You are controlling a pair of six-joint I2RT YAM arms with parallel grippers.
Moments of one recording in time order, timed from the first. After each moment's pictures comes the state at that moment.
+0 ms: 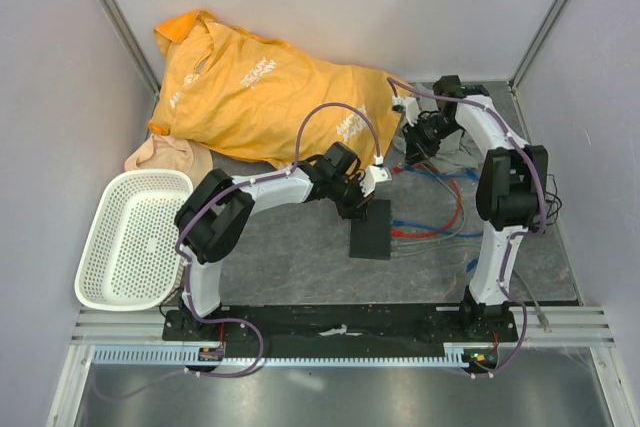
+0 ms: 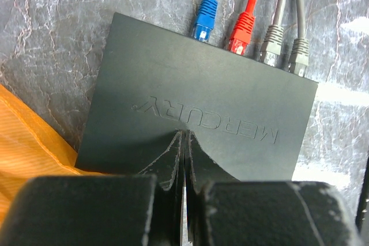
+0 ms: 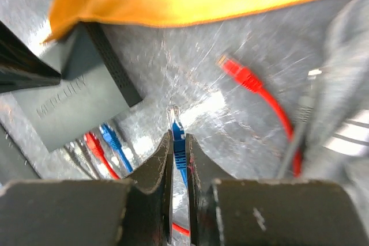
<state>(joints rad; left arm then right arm) -0.78 1.97 1.29 -0.25 0.56 0.33 0.08 2.08 1.76 -1.13 -0.62 -0.71</state>
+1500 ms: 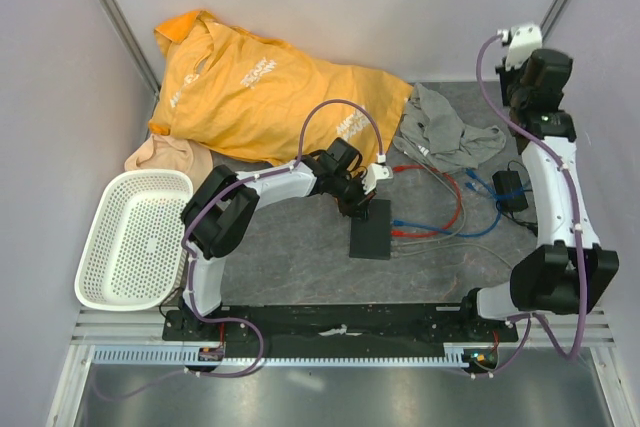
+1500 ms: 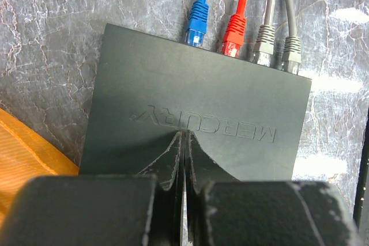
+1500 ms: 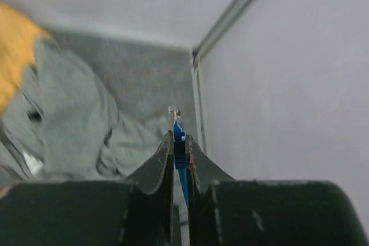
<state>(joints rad) -0.77 2.02 1.36 -0.33 0.63 0.39 -0.12 1.43 1.53 -0.33 0.08 -0.38</state>
